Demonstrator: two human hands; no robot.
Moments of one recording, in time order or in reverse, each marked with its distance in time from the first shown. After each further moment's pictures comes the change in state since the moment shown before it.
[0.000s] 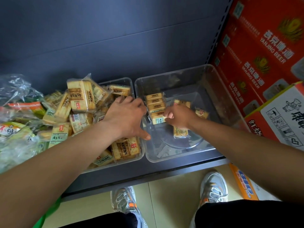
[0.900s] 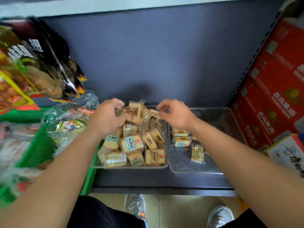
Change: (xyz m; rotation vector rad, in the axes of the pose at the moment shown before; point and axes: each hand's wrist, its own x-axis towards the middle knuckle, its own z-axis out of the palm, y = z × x) left_hand -0.145 -0.107 -0.027 -0.739 0.545 -0.556; right_hand -0.041 -0.190 -0.097 0.159 0.162 -0.268
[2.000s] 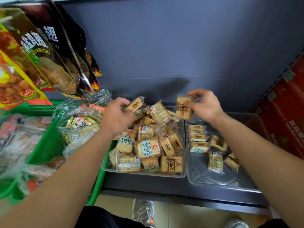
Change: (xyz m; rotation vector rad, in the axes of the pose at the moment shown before) left_hand 0.032 -0.051 0.025 -0.335 0.140 -0.116; right_hand 0.051 0.026 0.002 0.241 0.251 0.203
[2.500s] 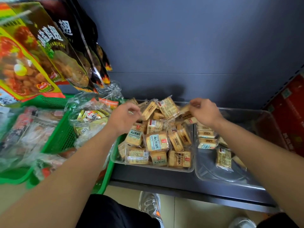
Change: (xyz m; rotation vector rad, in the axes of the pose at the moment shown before) left_hand -0.015 -0.013 -0.009 0.022 -0.226 -0.084; right_hand -0.010 0.015 0.032 -0.229 -0.128 0.020
